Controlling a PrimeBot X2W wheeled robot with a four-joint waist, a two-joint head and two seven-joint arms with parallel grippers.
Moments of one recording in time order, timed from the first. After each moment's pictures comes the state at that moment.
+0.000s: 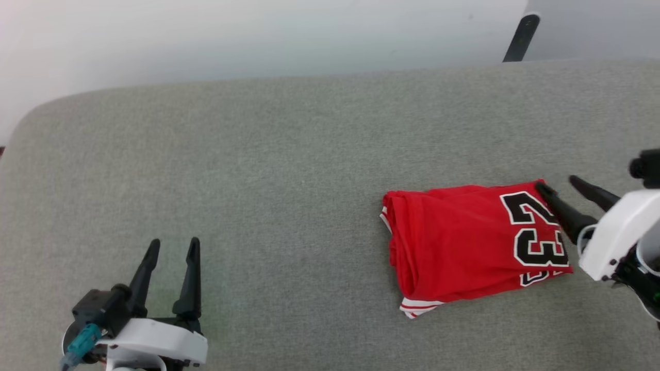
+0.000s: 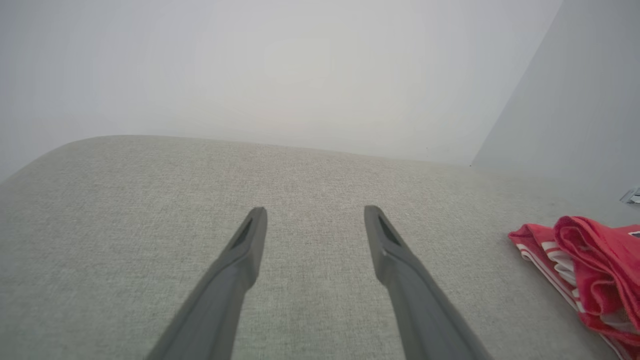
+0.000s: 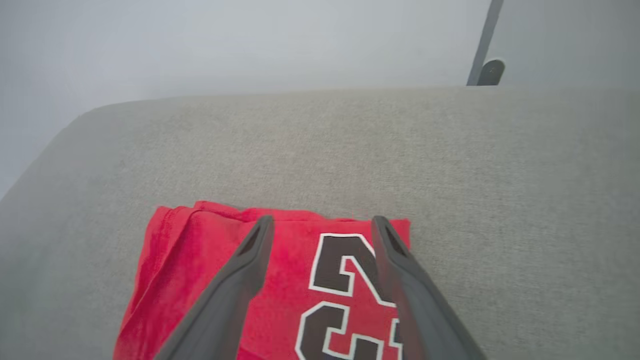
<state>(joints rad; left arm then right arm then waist) -0.10 0.19 -0.01 0.20 -0.36 -0.13 -0.26 -0.40 -0.44 0.17 0.11 0.71 0.13 0.49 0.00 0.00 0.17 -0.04</state>
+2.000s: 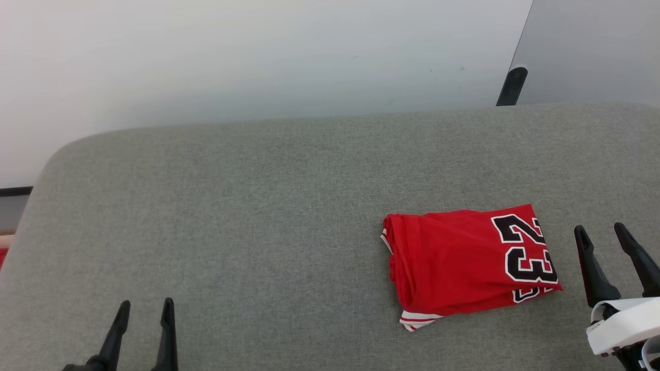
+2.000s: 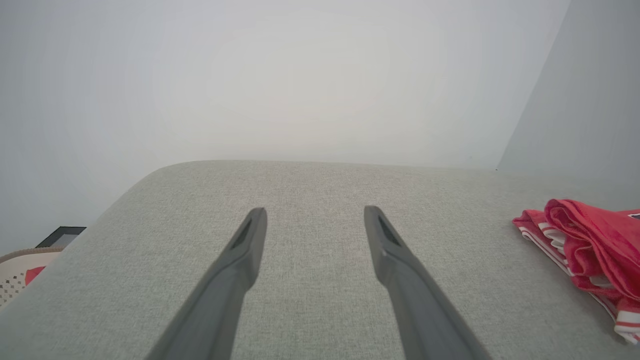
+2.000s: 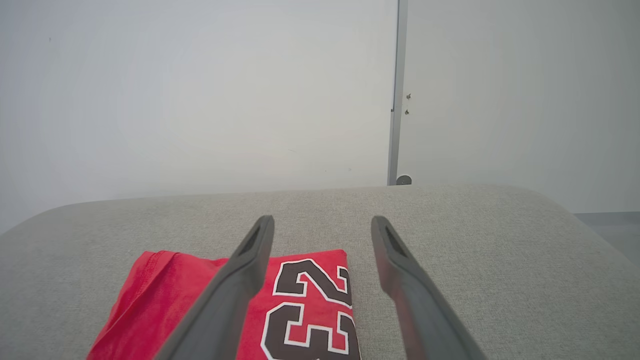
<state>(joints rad) 0.18 0.19 0.06 -0.02 -0.28 -0.07 -0.26 -0.08 -0.33 0.01 0.08 0.45 0.13 -0.08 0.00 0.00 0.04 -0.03</state>
